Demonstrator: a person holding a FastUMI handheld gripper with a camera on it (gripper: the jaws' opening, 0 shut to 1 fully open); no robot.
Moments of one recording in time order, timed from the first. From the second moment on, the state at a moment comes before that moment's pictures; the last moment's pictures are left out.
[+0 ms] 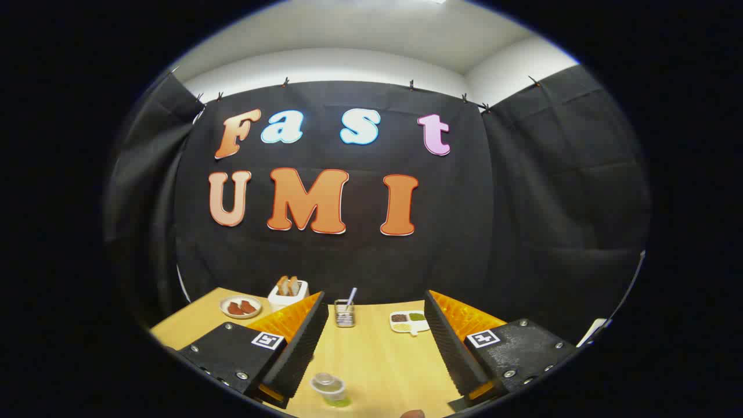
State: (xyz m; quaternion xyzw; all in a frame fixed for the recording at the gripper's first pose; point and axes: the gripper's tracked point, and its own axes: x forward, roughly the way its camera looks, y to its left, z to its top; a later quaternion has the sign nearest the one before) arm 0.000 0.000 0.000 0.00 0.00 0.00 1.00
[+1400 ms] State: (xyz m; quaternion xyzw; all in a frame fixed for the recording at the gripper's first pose) arm -0.002 0.011 -0.030 0.03 0.02 -0.01 1.00
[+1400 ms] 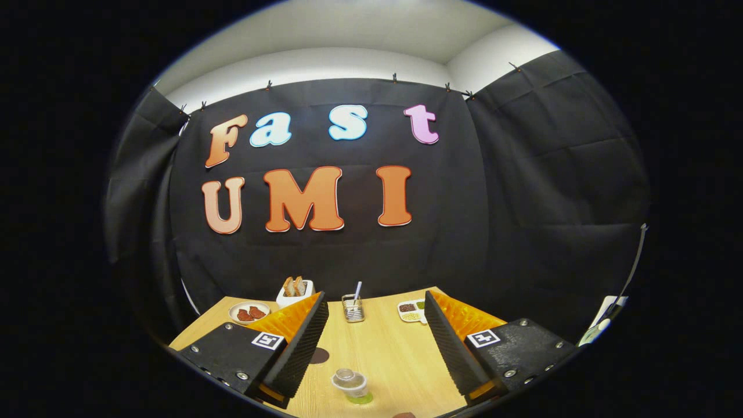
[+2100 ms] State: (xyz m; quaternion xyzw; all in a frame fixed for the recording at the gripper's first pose) arm -0.012 0.057 -0.210 0.01 0.16 0.03 0.99
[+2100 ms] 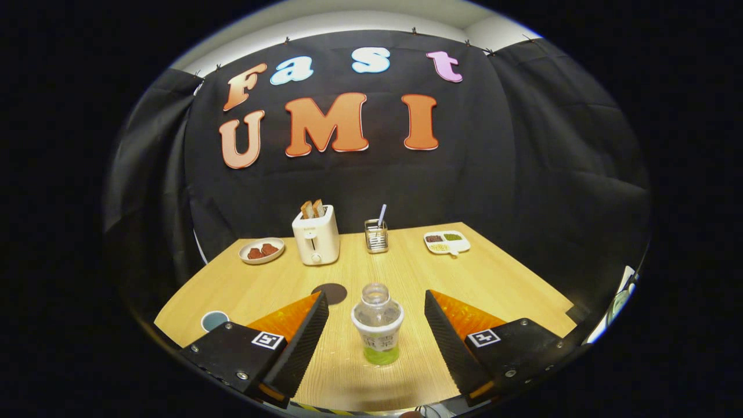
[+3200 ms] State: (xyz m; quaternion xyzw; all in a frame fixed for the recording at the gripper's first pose) arm 0.021 0.067 -0.324 -0.04 0.27 0.04 0.96
